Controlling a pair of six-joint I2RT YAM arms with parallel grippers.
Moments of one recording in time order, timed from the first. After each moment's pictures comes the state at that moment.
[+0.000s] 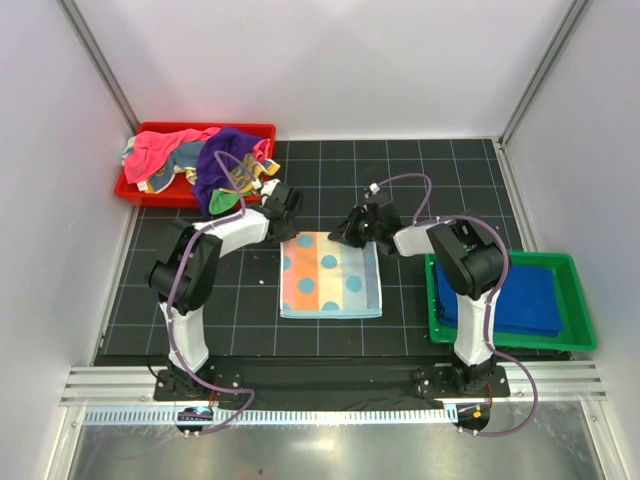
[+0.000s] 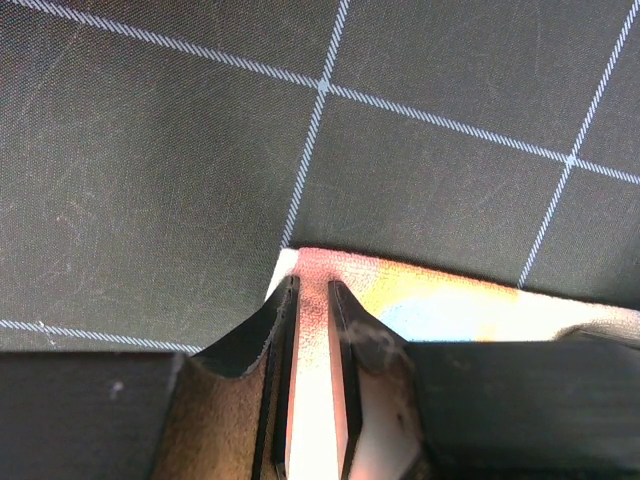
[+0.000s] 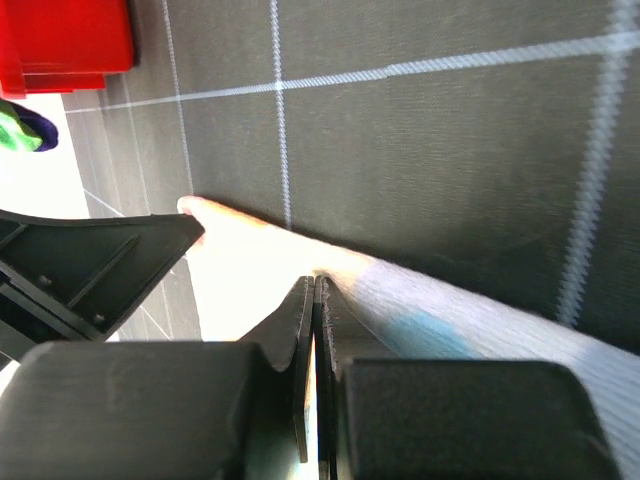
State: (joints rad) left arm -0.50 1.92 1.22 -0.31 -0.30 -0.71; right arm 0.46 2.01 0.99 0.41 -0.32 0.93
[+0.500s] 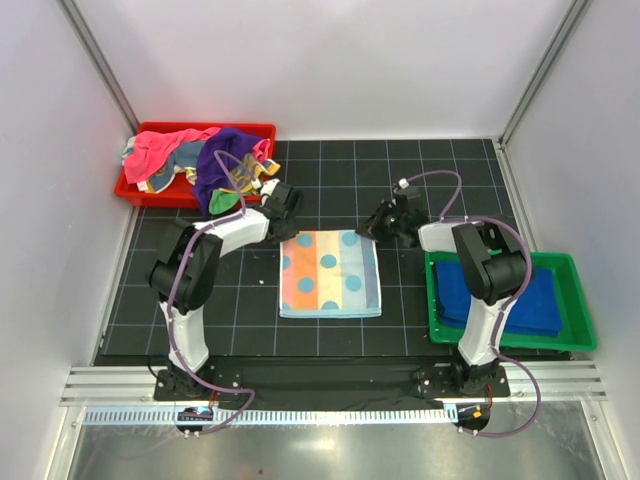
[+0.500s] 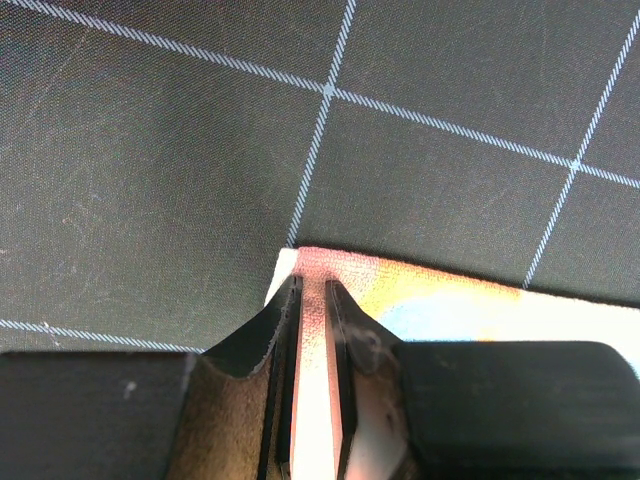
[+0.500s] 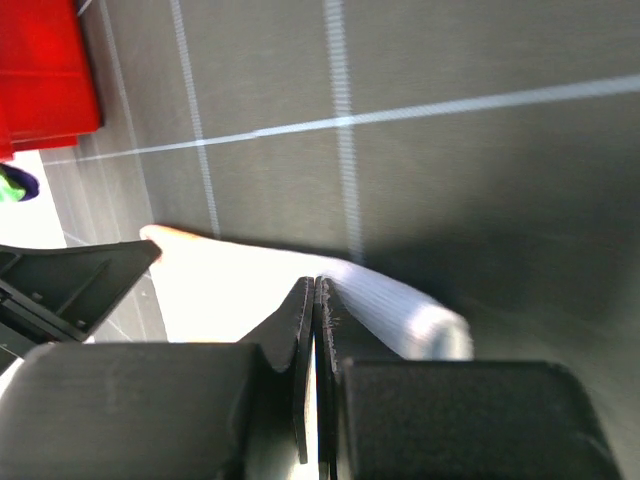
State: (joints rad) left arm -0.50 1.92 1.23 -0.31 -0.30 -0.71; right arm 0.31 1.91 0.95 0.29 -0.34 0.85
